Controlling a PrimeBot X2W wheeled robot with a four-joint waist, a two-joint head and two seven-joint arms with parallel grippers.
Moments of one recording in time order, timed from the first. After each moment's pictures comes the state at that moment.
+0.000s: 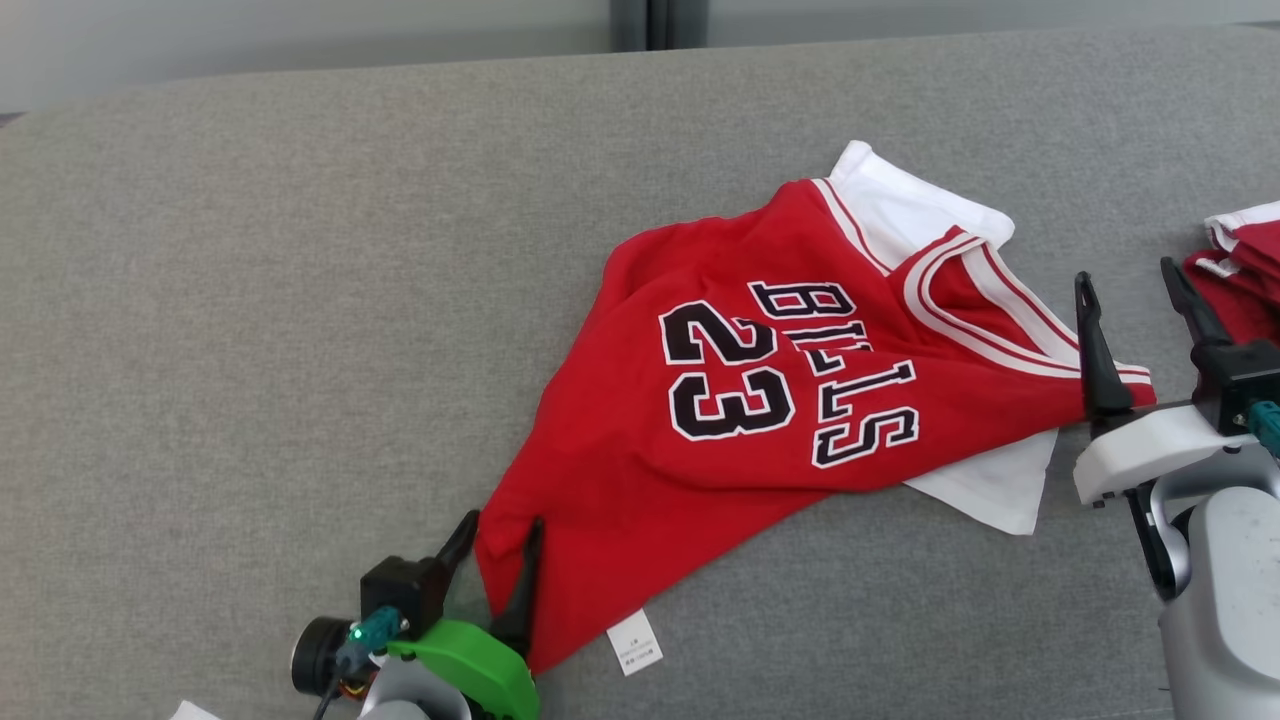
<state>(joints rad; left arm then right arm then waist) -0.18 0.07 -0.37 0.55 -0.34 -0.13 -0.26 -0.36 -0.13 -0.20 0.34 -0.10 0.13 -0.26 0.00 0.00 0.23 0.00</state>
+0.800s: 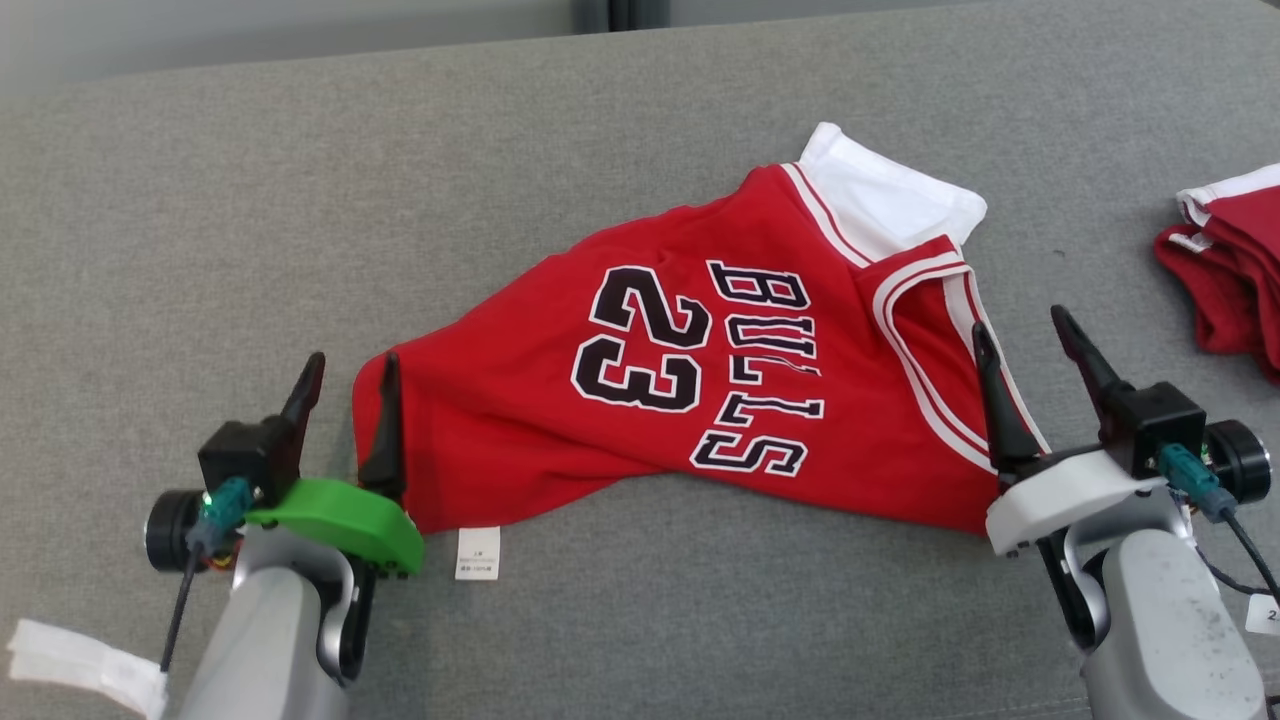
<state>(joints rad) -0.38 0.12 -0.16 0.55 -0.29 -0.13 -0.26 -0.31 -0.05 -0.09 0.32 -0.02 0.13 -0.26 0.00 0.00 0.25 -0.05</state>
